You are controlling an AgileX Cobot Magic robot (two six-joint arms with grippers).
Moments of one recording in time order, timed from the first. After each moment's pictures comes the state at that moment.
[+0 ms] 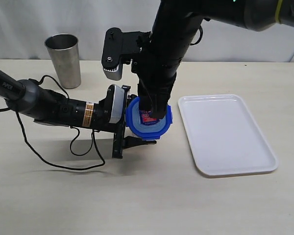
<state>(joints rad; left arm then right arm) -0.34 2.35 -1.24 1.39 -1.13 -0.10 0.64 1.95 -1.69 0.03 1.16 -0.93</state>
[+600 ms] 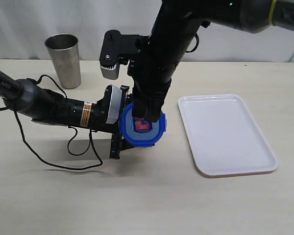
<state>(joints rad) -0.33 2.35 -1.24 1.42 -1.15 -0.09 0.62 1.99 -1.70 0.16 1.18 -0.97</state>
